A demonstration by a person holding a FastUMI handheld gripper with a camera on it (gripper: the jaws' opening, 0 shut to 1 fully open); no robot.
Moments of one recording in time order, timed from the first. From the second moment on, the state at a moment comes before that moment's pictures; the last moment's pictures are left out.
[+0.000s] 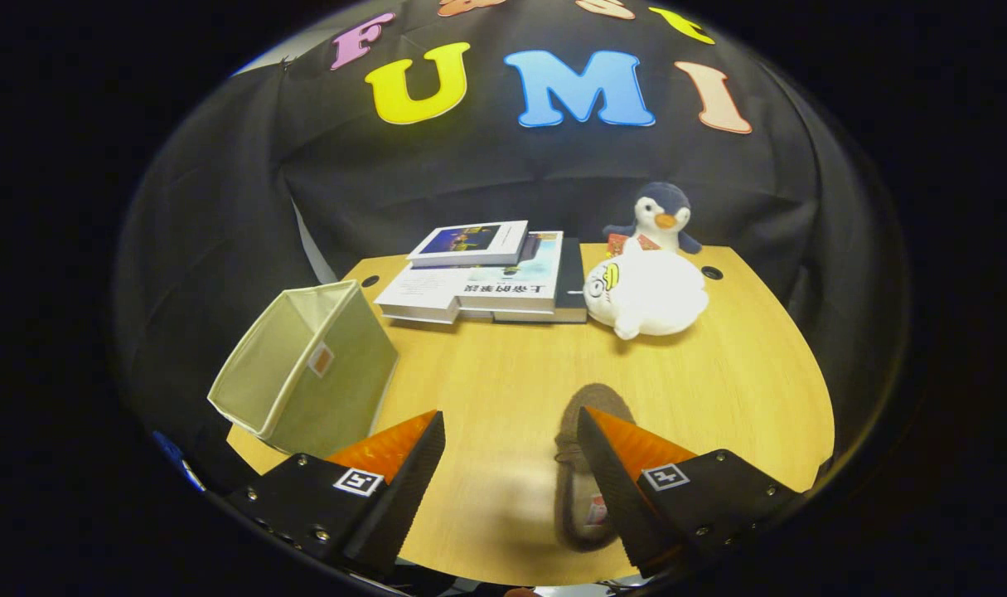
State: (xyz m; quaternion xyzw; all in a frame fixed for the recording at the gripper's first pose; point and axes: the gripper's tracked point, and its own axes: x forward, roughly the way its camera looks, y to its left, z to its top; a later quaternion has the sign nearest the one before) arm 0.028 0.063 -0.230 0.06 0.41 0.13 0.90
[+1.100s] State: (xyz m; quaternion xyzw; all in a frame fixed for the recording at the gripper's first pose) arm -0.002 -0.037 -0.354 -0.01 0.51 0.09 0.85
